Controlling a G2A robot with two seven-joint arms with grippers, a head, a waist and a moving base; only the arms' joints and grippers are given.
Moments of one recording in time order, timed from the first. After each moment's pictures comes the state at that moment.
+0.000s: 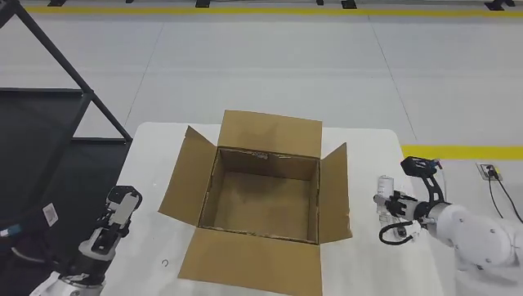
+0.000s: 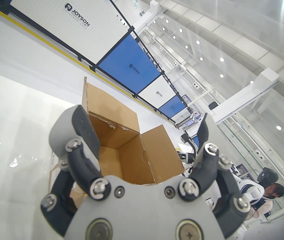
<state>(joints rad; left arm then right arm) 1.71 -1.21 -1.87 -2.23 0.11 -0.30 -0.28 -1.10 -1.26 1.74 -1.84 -0.91 0.05 1.35</state>
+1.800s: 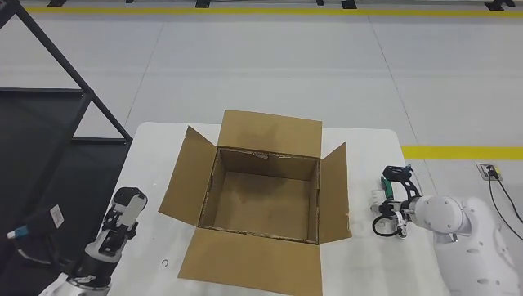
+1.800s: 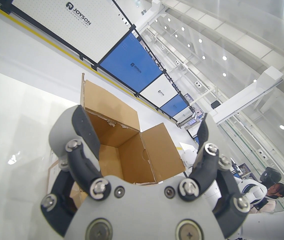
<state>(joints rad) 1.72 -1.21 -1.84 -2.25 0.15 -0.28 -0.26 -0.90 -1.19 1.59 -1.31 -0.95 -0.12 1.24</state>
